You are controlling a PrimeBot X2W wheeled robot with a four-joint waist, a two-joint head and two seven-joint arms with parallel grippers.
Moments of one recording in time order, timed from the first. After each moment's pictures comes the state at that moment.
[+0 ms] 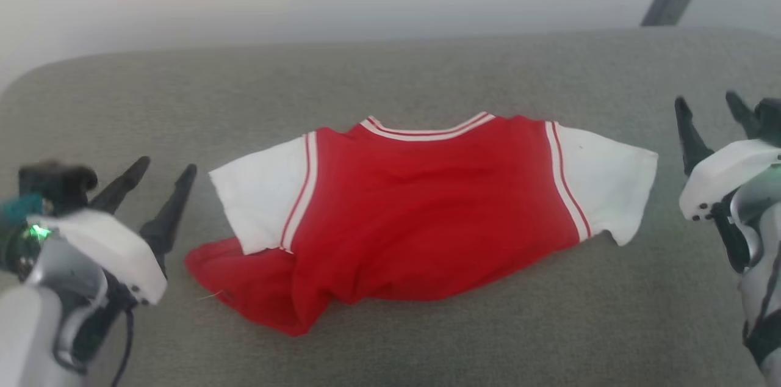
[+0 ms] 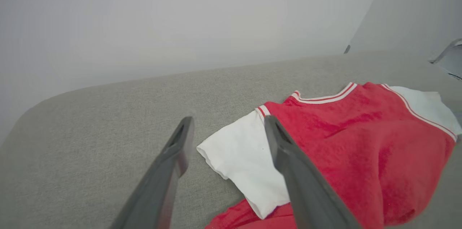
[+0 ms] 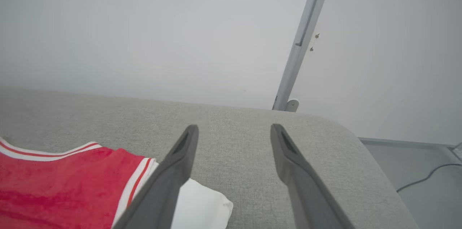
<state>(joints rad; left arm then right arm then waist) -0.25 0.50 -0.09 0.09 -0.59 -0.13 0.17 -0.59 -0.33 0.00 0.67 0.22 0.13 -0.09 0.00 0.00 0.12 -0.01</state>
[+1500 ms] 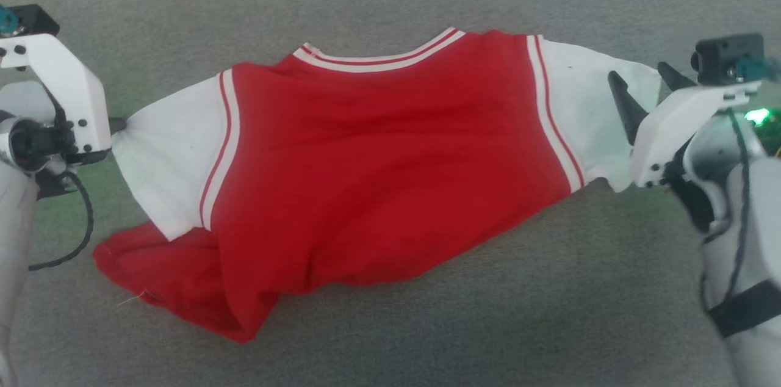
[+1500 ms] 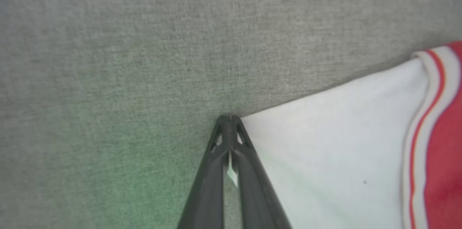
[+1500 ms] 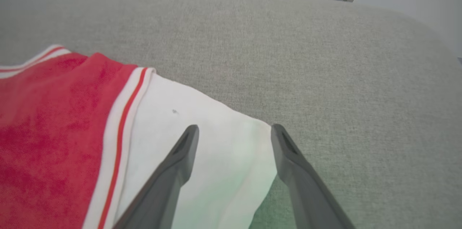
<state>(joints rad) -0.97 0.52 -0.31 0.87 -0.76 -0.09 0.86 -0.60 -0.21 0.02 0.35 0.23 0.13 0.32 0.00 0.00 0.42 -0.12</state>
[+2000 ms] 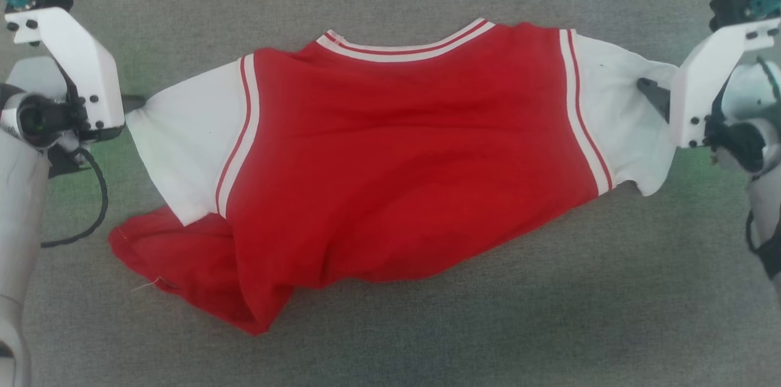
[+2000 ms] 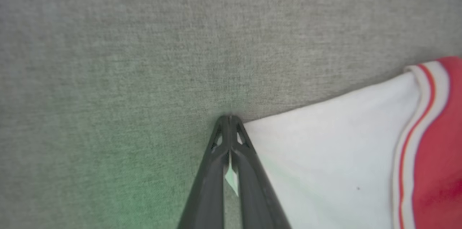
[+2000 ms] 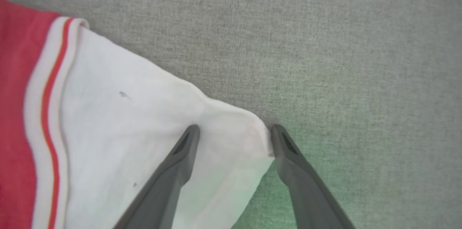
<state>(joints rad) -1.05 0.48 -0.33 0.93 -0.79 -0.11 0.85 -0.82 -0.35 0.12 0.57 0.37 0.13 0.70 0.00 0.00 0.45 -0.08</state>
